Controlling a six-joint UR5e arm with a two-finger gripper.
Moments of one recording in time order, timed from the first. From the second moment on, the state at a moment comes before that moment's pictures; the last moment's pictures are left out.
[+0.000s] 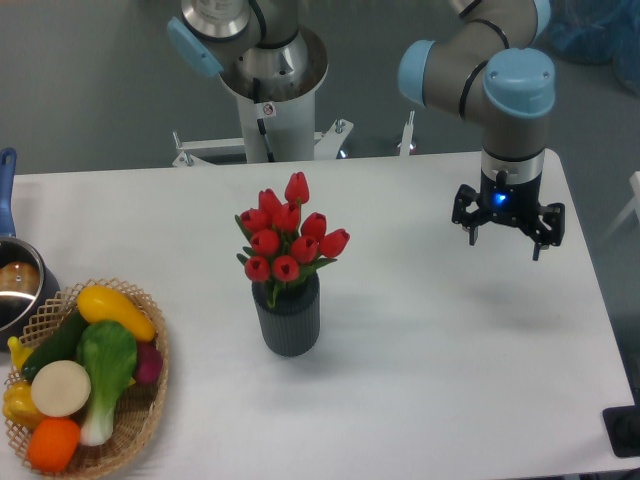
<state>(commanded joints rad) 2.81 -1.87 -1.74 -0.81 1.53 1.26</state>
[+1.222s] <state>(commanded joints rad) 2.72 -1.79 -1.85 -0.79 1.33 1.26</state>
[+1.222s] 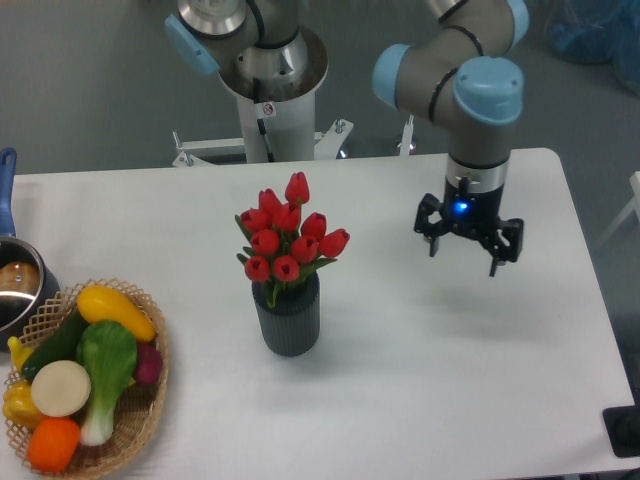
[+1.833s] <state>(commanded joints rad) 2.72 -1.68 -1.93 -0.79 1.14 1.30</state>
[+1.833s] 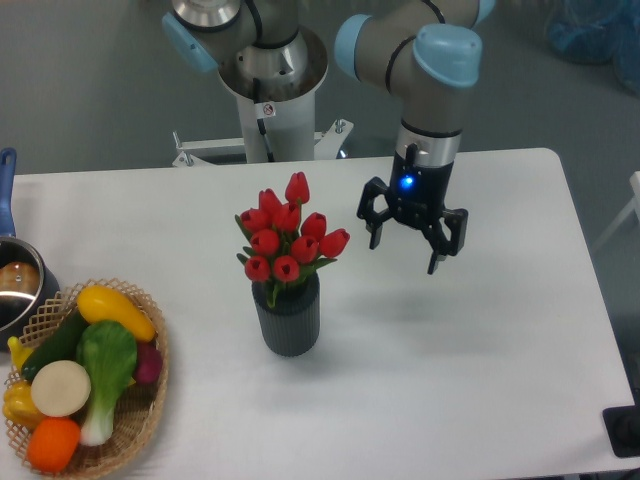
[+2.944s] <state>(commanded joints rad) 2.68 -1.68 -1.96 -0.80 0.97 1.32</state>
